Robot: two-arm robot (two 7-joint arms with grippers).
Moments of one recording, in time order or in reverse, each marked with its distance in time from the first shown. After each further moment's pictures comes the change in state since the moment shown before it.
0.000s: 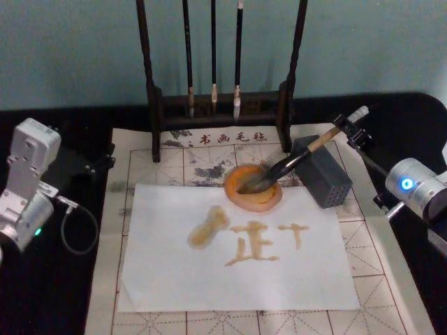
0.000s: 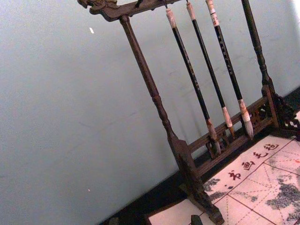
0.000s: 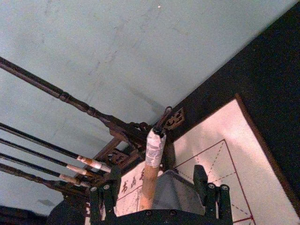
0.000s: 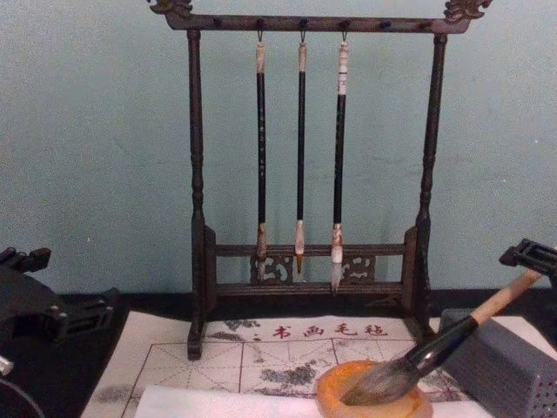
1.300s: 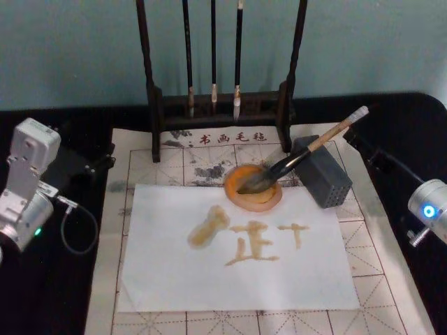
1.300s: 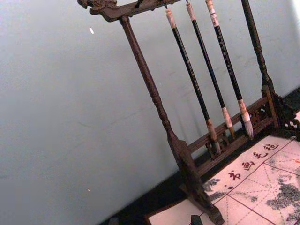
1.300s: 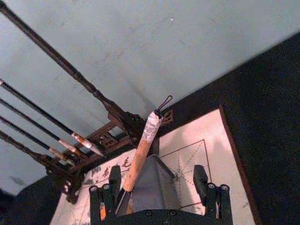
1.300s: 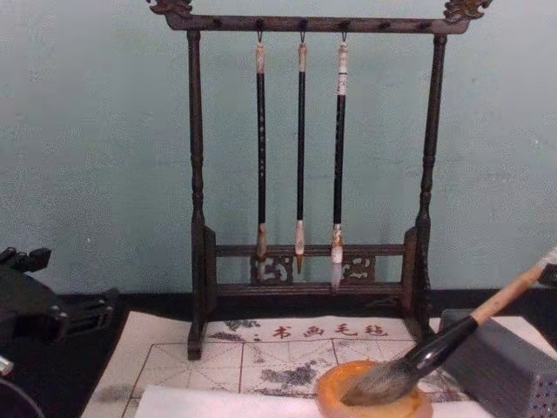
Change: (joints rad) left arm 0.000 0.000 0.000 0.000 0.000 0.000 0.000; right arm -0.155 0.050 0.051 -0.157 -0.200 -0.032 0.070
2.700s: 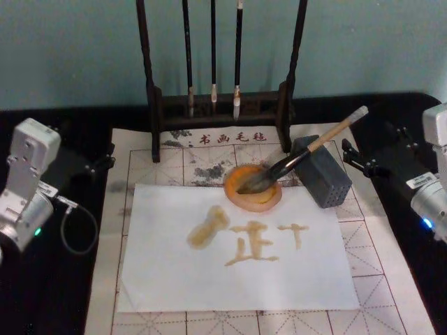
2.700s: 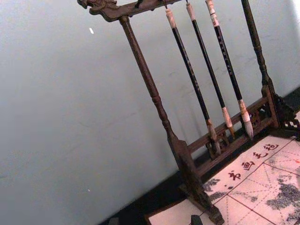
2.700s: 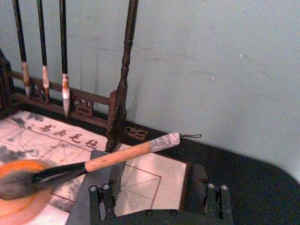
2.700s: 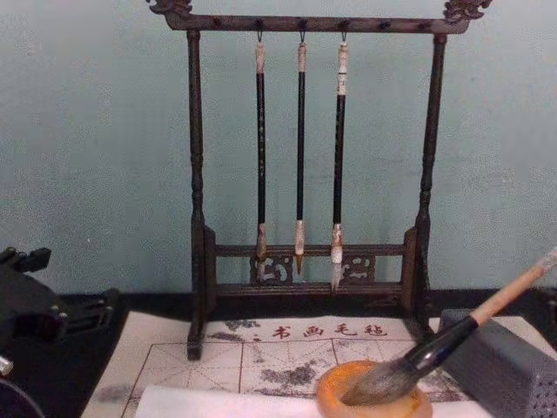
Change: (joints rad) left arm 0.000 0.000 0.000 0.000 0.000 0.000 0.000; right arm 0.071 0.207 -0.253 0.072 -0.609 -0.345 -0.007
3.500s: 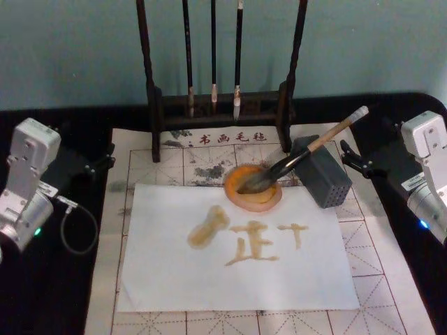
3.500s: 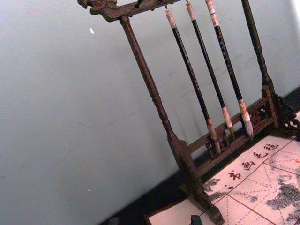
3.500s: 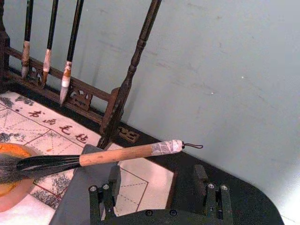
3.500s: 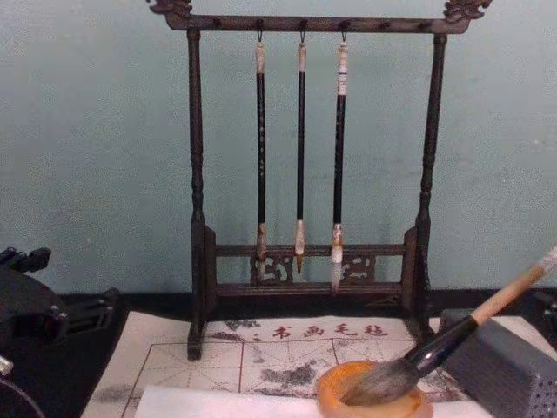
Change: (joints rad) left arm 0.000 0.000 0.000 0.000 0.000 0.000 0.000; right arm 0.042 0.035 -0.088 0.037 -0.151 -0.072 -0.084
